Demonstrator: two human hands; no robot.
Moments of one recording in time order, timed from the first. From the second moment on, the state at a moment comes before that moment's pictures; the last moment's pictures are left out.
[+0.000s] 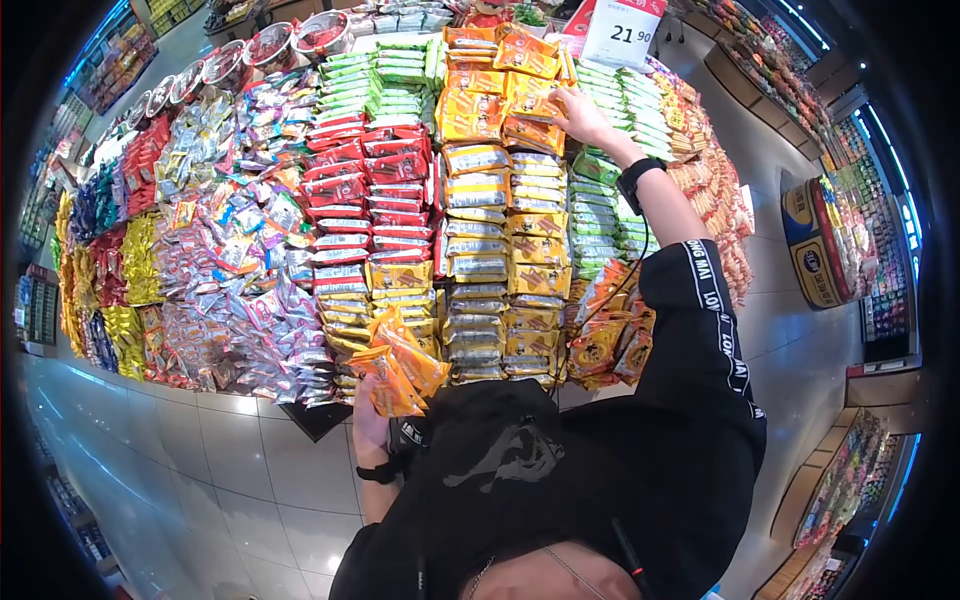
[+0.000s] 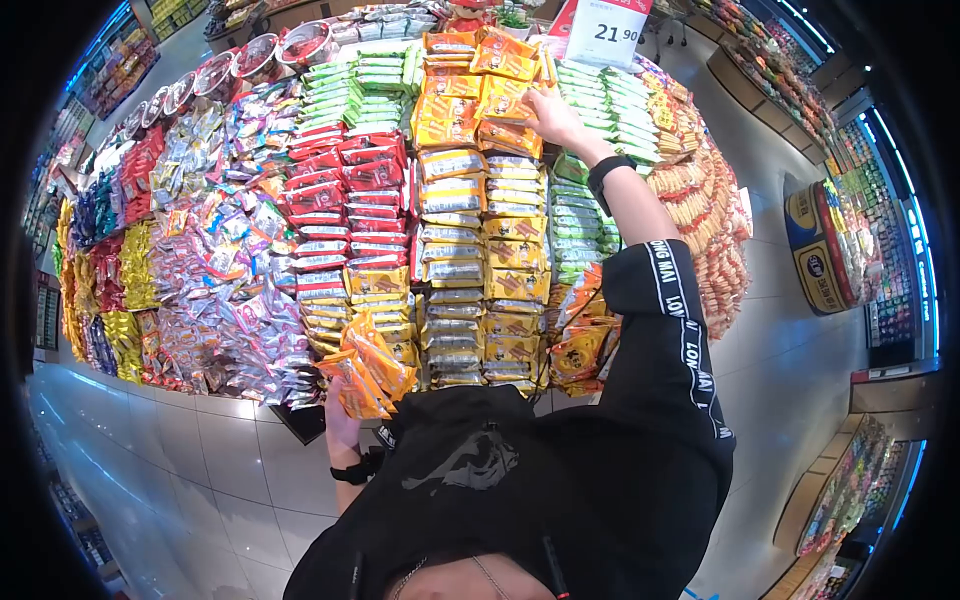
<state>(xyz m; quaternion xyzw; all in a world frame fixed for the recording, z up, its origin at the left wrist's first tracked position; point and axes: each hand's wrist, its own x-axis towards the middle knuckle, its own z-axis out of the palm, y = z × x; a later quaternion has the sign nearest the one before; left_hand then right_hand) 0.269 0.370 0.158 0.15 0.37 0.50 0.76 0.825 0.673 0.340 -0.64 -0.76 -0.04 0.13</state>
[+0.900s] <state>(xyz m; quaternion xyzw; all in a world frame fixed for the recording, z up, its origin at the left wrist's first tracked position) 0.261 0.384 0.126 0.15 0.31 0.48 0.81 0.737 0.750 0.295 -0.59 -0.79 -0.06 0.17</state>
